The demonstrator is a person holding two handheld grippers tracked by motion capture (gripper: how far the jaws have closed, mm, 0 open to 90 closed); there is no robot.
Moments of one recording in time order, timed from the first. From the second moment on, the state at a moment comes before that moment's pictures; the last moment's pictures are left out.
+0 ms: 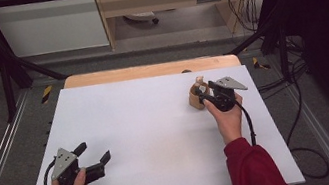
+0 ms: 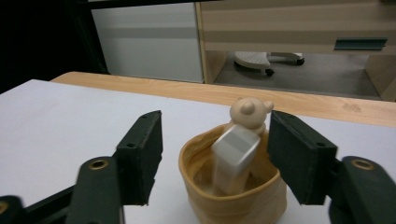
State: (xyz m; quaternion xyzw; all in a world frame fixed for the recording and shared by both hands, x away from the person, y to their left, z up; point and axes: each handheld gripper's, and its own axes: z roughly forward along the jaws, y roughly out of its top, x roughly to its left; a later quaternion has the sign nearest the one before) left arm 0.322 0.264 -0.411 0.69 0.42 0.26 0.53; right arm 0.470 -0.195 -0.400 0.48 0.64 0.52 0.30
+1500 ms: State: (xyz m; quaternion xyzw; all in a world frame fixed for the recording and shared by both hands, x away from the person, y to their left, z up) left arm 0.323 0.264 -0.413 0.69 0.42 0.27 0.52; right arm 0.359 -0.242 -0.392 0.44 0.69 0.48 0.31
